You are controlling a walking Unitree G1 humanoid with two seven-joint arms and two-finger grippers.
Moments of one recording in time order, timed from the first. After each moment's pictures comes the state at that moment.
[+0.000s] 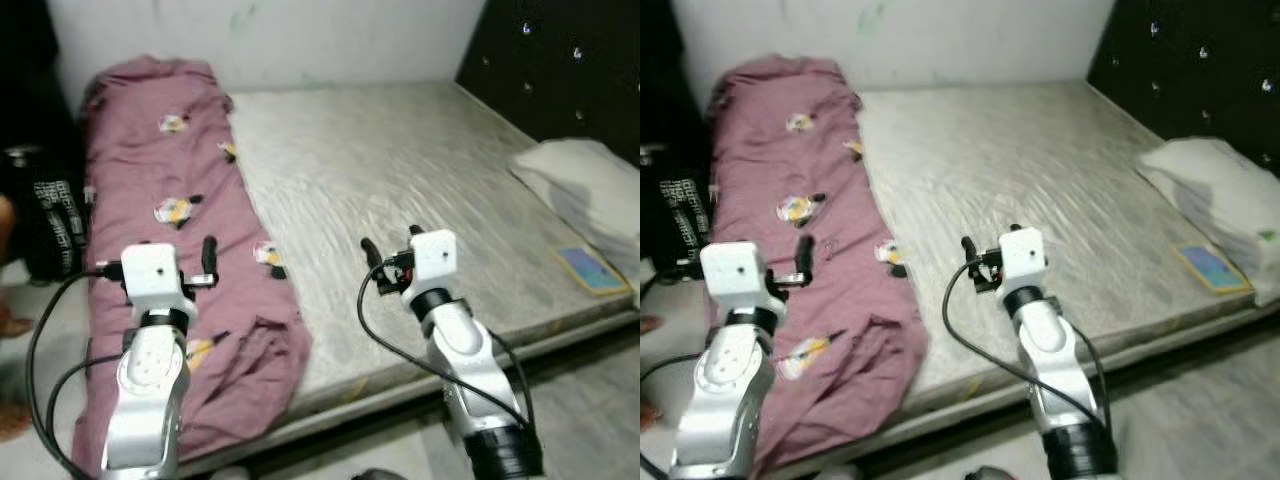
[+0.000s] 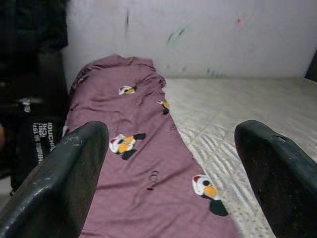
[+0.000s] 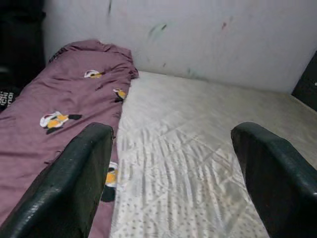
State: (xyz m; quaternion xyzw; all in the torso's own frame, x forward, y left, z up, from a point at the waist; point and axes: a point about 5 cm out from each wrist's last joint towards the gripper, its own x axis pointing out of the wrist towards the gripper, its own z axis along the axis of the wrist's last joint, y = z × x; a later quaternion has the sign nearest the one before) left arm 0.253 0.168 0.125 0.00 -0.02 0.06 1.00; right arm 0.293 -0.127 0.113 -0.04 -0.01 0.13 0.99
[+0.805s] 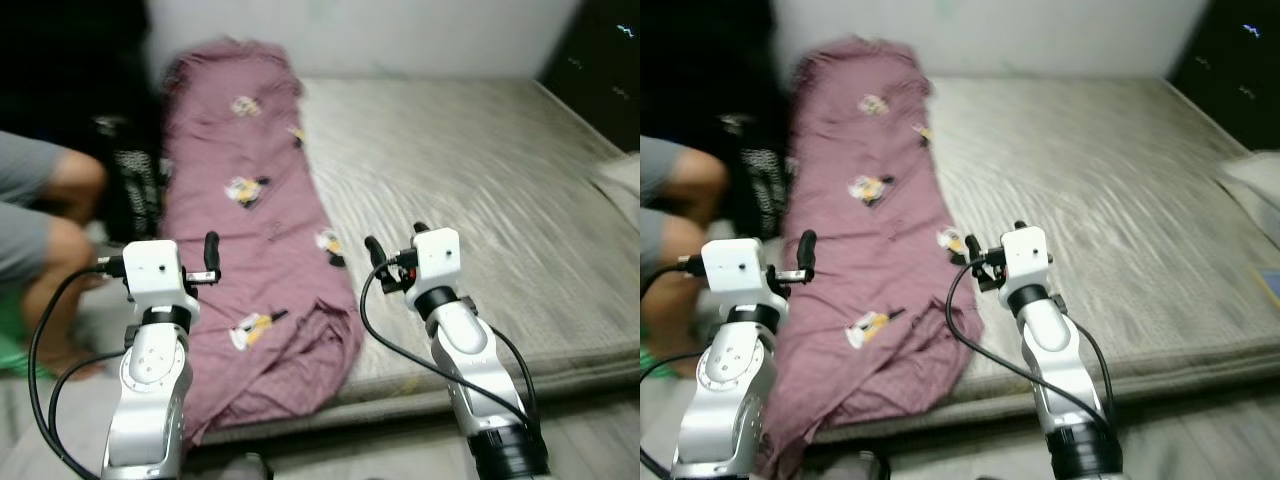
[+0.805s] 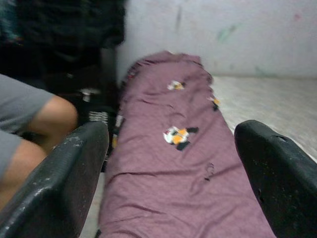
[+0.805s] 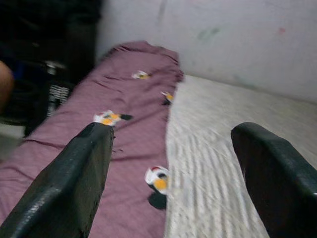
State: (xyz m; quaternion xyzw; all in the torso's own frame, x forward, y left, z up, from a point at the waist) left arm 0.255 0.164 0.127 0.00 -0.02 0.05 1.00; right arm 0.293 -0.132 0.112 -0.06 -0.02 0.12 0.99
